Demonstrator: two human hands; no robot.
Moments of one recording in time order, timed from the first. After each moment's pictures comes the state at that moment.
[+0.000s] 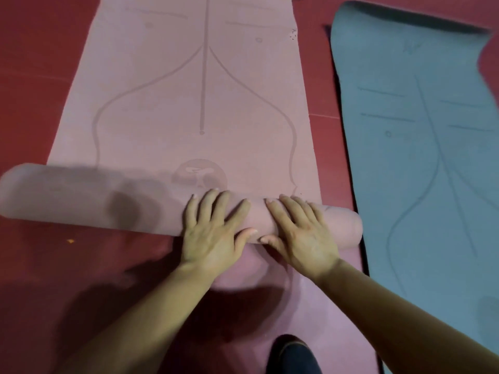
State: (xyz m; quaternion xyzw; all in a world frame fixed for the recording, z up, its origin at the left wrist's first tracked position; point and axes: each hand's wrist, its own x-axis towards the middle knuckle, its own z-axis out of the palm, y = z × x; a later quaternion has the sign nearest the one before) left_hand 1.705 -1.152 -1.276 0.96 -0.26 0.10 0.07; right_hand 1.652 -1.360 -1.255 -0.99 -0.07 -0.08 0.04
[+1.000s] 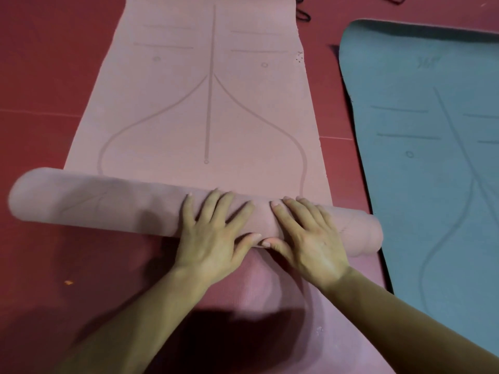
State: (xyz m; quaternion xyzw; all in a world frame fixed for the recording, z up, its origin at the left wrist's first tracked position) left_hand 1.774 -1.158 -1.268 0.95 -0.29 0.11 0.06; right_hand 1.716 -1.374 -1.265 -0.98 -0.08 -0.14 0.07
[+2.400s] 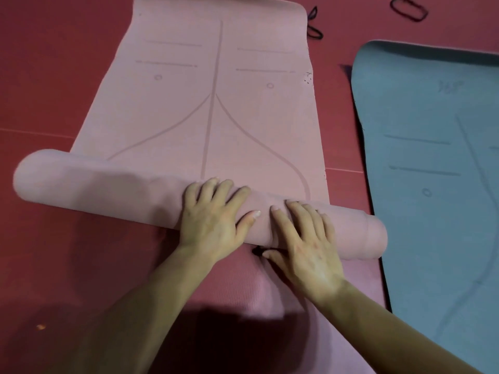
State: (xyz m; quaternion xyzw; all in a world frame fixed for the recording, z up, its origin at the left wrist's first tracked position) left_hand 1.879 -1.204 -1.270 0.96 -0.24 0.16 0.04; right_hand 1.787 -1.399 -1.271 -0.98 -0.07 -0.16 0.06
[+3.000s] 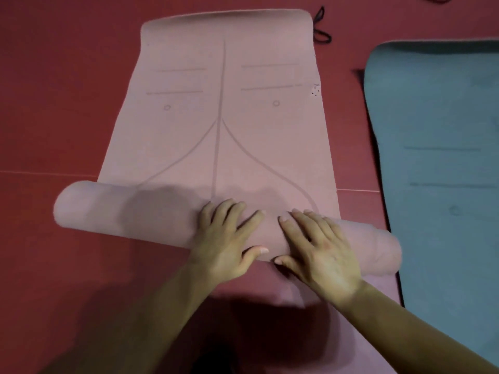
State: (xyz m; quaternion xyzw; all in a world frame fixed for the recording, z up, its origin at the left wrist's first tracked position) left_hand 1.916 -1.203 -1.249 0.94 -0.34 0.06 -0.01; right_hand 1.843 -1.433 -1.265 -0.97 -0.13 -0.15 0.12
